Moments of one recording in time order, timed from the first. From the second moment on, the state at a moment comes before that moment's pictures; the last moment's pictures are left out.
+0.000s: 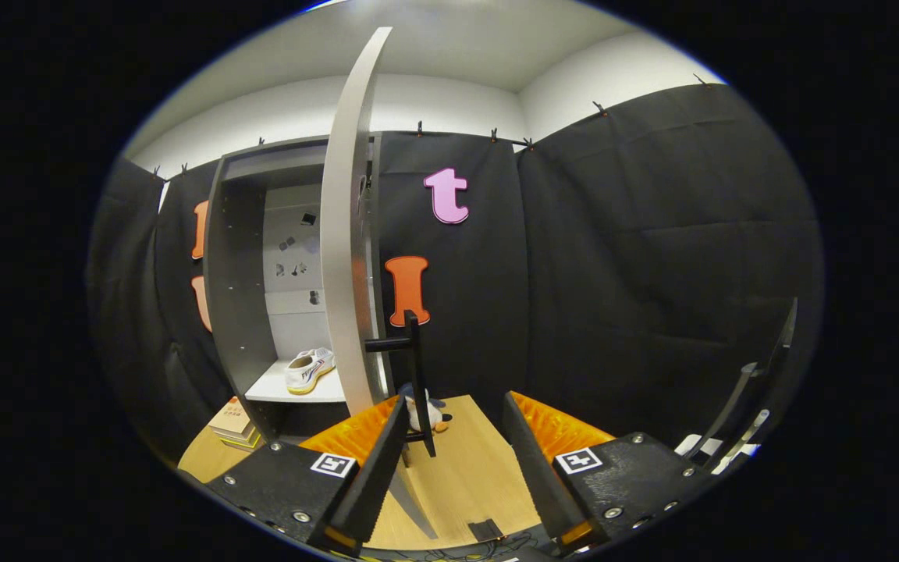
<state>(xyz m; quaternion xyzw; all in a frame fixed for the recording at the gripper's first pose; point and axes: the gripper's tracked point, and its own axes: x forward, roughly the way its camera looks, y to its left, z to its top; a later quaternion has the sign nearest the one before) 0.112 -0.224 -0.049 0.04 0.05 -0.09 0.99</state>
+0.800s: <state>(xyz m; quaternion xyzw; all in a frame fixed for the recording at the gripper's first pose) 0.116 -0.106 -0.048 0.06 0.04 0.05 1.00</state>
